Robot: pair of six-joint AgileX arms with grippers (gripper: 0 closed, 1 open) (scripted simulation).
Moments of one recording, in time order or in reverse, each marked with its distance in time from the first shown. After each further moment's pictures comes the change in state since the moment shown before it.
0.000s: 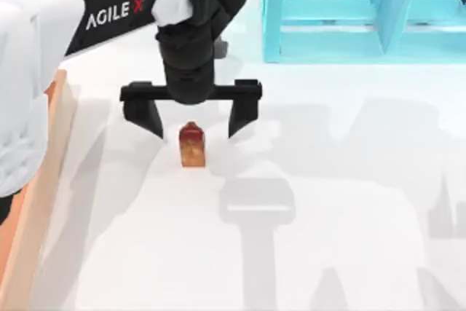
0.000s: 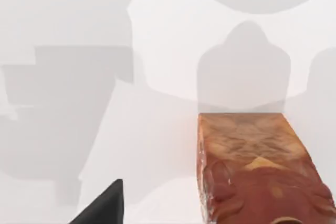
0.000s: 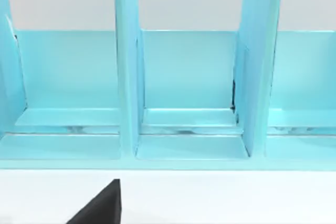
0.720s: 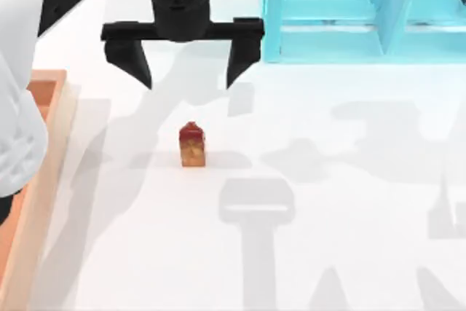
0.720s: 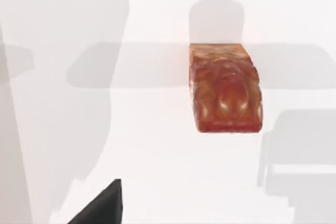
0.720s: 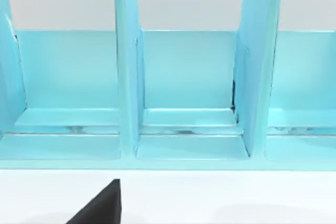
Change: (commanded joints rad) left arm 0.000 0.002 0.400 -0.400 -0.002 -0.004; right arm 0.000 0.000 0.000 0.000 0.000 0.000
